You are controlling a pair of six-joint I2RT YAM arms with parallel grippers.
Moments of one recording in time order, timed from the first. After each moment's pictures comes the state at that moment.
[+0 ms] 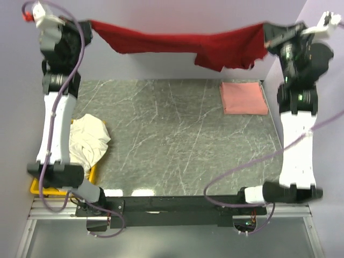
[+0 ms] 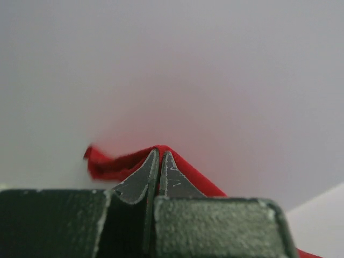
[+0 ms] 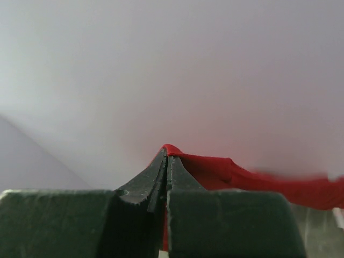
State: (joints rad) left arm -0.02 1.62 2.04 -0.19 -0.05 -0.68; right arm -0.07 1.41 1.93 -0.18 -0.15 0.73
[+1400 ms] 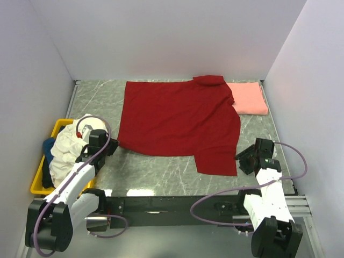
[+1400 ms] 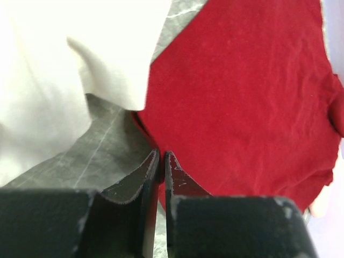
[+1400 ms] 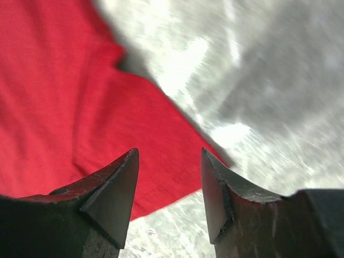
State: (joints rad) left arm -0.14 0.94 0.41 -0.12 -0.16 -1.10; right arm -0.23 0.77 0.44 -0.68 -0.07 0.81
